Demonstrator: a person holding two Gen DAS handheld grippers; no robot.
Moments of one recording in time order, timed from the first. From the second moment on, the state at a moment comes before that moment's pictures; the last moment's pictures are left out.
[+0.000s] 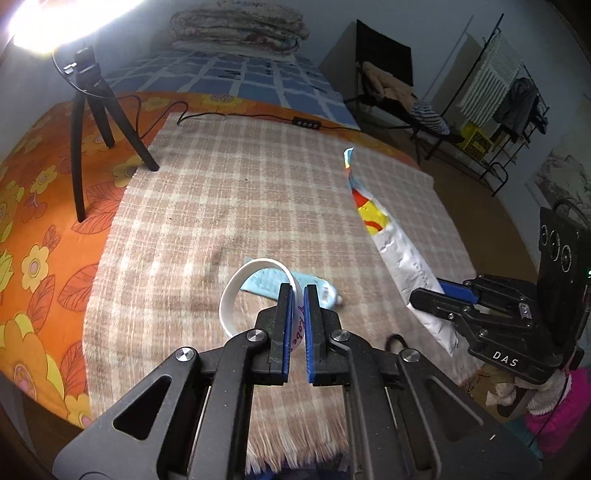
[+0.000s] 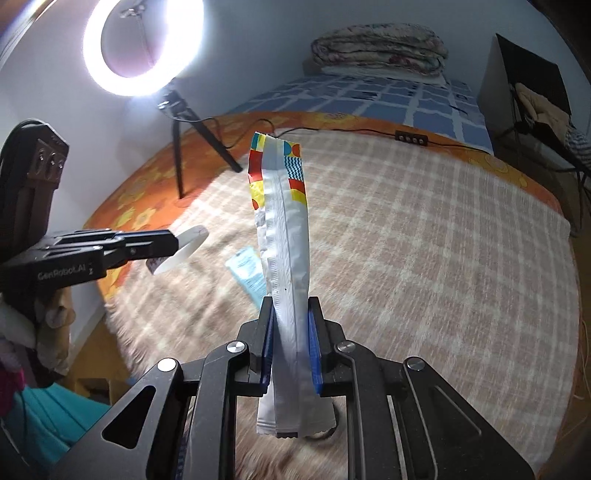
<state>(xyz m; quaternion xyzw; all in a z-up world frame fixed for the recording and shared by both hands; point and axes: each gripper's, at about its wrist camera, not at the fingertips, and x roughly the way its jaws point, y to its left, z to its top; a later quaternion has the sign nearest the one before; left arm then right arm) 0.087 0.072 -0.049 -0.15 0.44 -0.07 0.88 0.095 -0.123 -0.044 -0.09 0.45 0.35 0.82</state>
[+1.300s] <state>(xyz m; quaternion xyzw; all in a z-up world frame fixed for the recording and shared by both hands) -0.092 -0.010 -0.116 -0.12 0.54 -0.17 0.82 -0.109 -0.181 -0.093 -0.17 0.49 0.39 0.76</state>
